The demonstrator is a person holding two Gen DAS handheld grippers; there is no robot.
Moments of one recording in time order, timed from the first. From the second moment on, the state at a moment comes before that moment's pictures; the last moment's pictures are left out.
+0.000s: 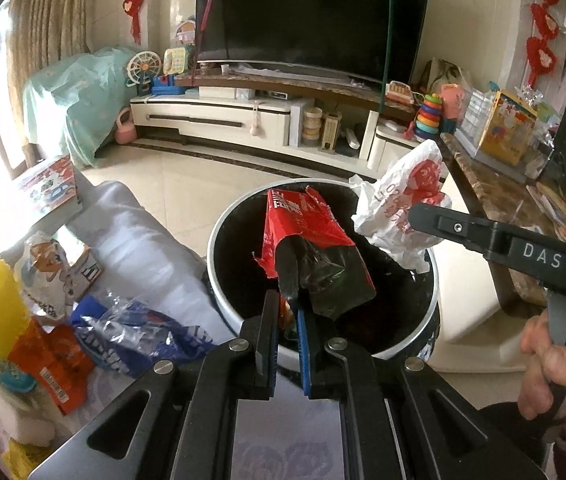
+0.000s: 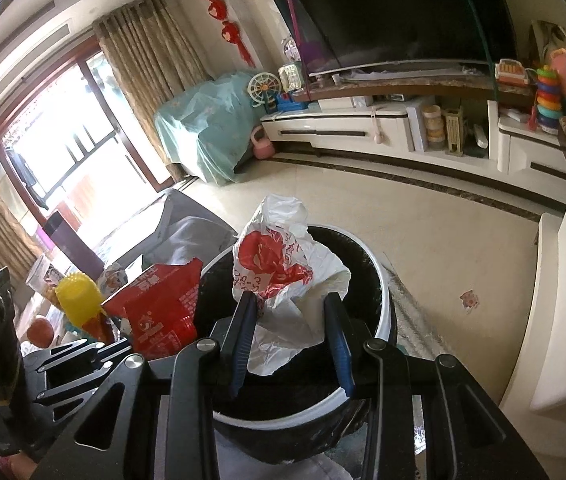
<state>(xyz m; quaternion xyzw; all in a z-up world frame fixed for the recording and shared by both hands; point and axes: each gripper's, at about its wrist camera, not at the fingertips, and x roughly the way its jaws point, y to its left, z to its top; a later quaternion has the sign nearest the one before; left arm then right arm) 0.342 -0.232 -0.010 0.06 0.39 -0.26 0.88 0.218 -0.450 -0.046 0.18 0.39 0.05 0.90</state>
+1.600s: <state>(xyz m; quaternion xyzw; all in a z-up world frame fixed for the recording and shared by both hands) 0.165 -0.050 -0.023 -0.09 0.38 -0.11 0.91 0.154 -0.311 -0.043 0.13 0.38 0.17 0.90</state>
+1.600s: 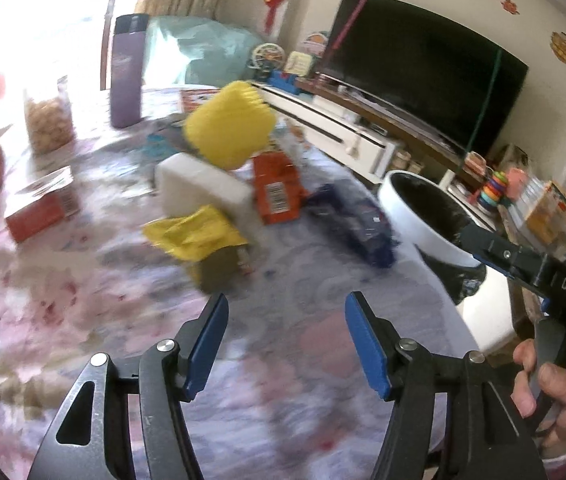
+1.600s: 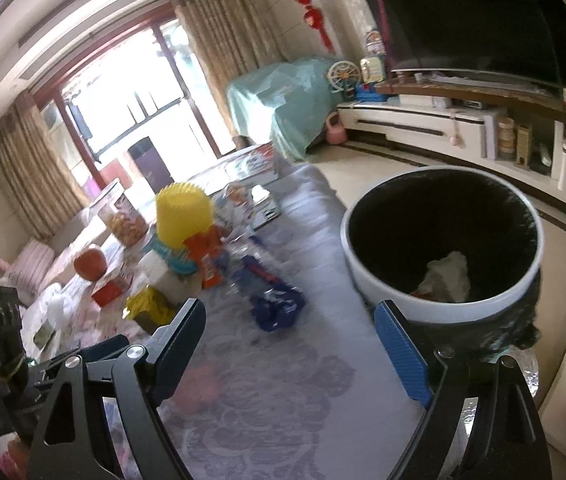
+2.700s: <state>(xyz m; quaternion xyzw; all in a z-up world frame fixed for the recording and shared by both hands) 0.234 -0.016 -0.054 -0.13 0.43 -0.07 0.89 0.218 -0.244 -0.094 0.02 0.44 0.21 0.87</state>
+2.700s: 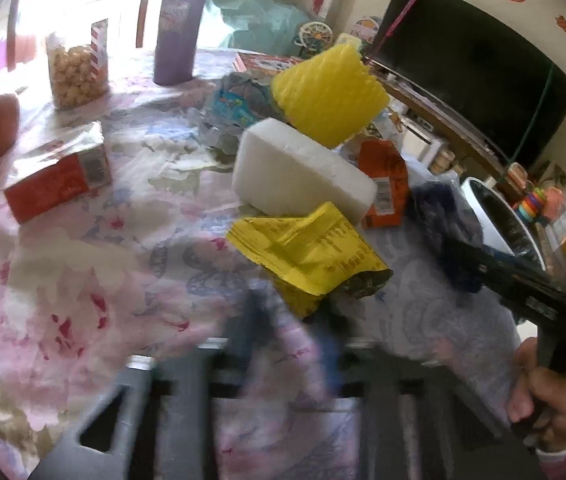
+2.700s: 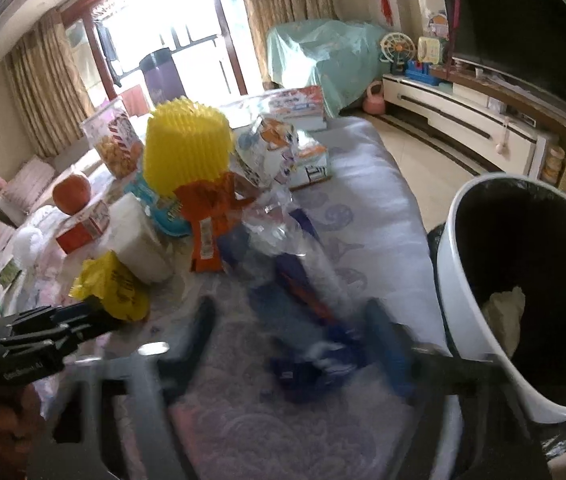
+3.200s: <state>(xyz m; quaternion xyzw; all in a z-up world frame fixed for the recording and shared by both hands) 0.203 -0.031 -0.036 -0.10 0.41 -0.11 0.90 0.180 -0.280 -0.074 0.09 0.42 0.21 0.88</state>
